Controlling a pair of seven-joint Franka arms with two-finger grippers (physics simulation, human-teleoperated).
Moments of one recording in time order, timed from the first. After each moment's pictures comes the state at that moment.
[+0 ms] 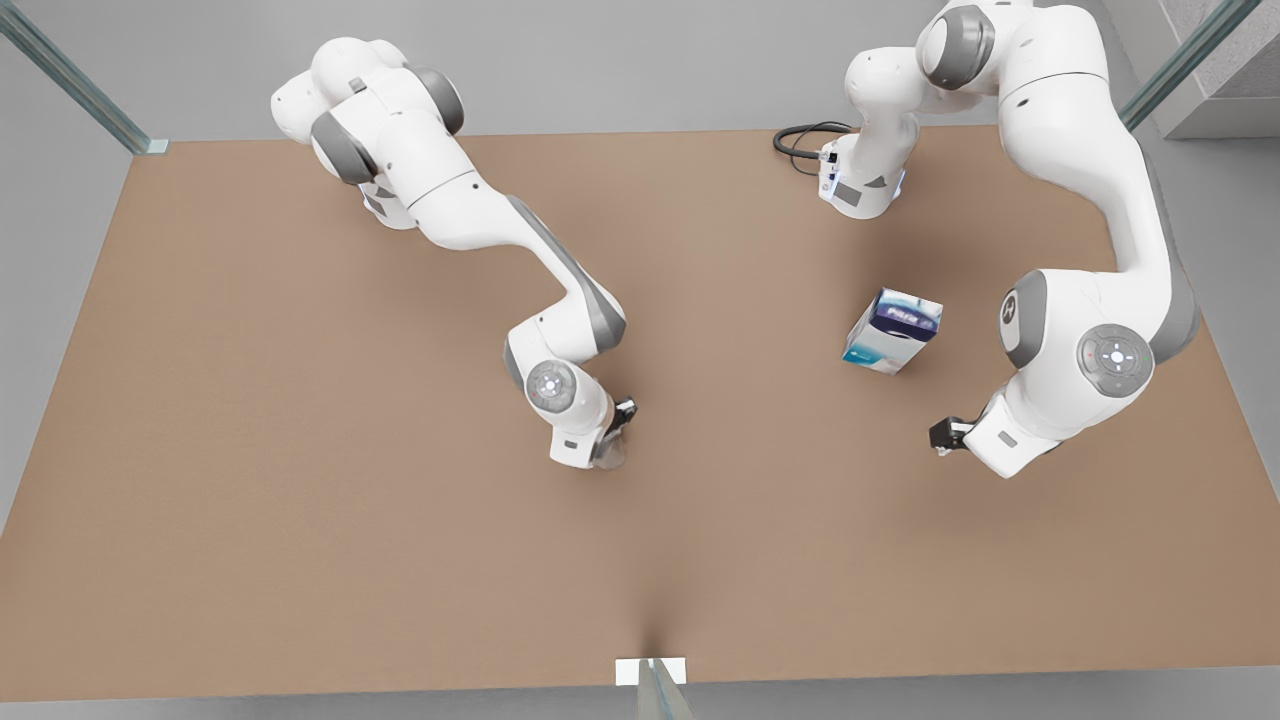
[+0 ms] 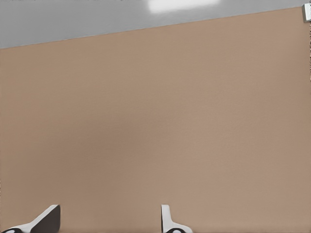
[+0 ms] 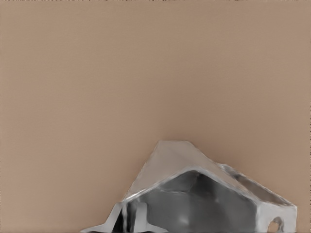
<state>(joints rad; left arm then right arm) -0.05 0.44 -0.06 -1.34 0.10 1.80 0.00 0.65 0.81 -0.04 -1.33 0.30 2.16 0.00</state>
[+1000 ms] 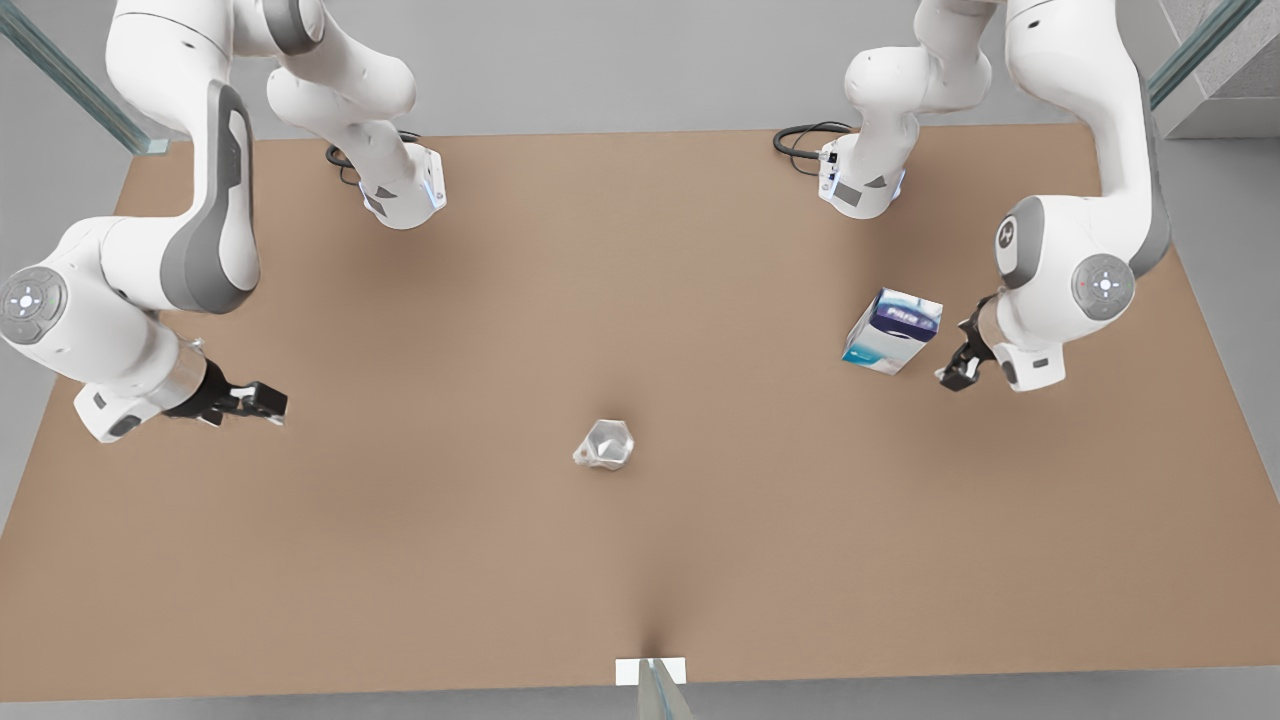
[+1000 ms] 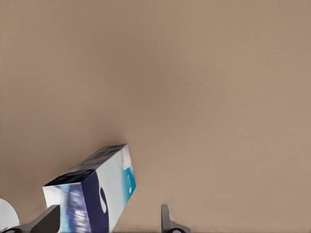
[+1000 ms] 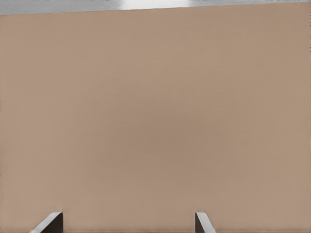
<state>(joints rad) -0.05 0.04 0.01 -1.97 -0.03 1.82 -1.07 0.11 0.22 -0.16 -1.53 0.08 1.76 -0.04</state>
